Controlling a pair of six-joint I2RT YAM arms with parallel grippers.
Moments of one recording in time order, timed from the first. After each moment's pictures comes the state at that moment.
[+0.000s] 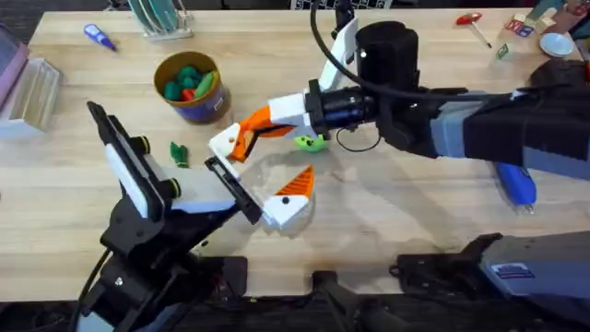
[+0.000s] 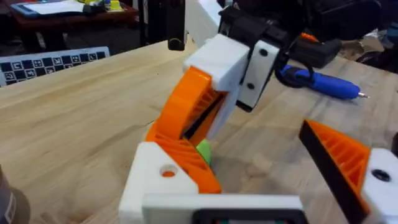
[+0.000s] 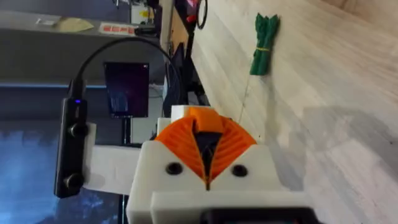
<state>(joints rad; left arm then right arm) -0.52 0.01 0.01 -0.06 0.36 -0.07 0.60 1.57 0.77 0.37 -0.95 1.00</state>
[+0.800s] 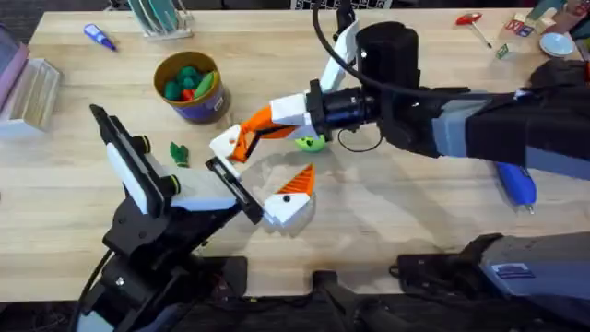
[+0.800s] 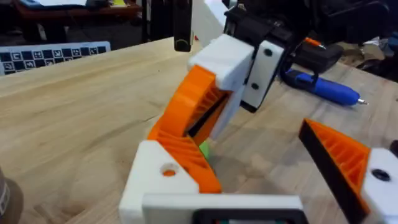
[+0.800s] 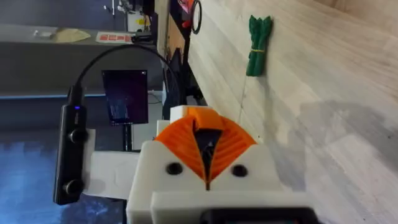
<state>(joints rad) -0.54 0.01 0.01 -0.06 0.31 -0.11 0.59 1.56 0.77 0.34 -0.94 1.02</state>
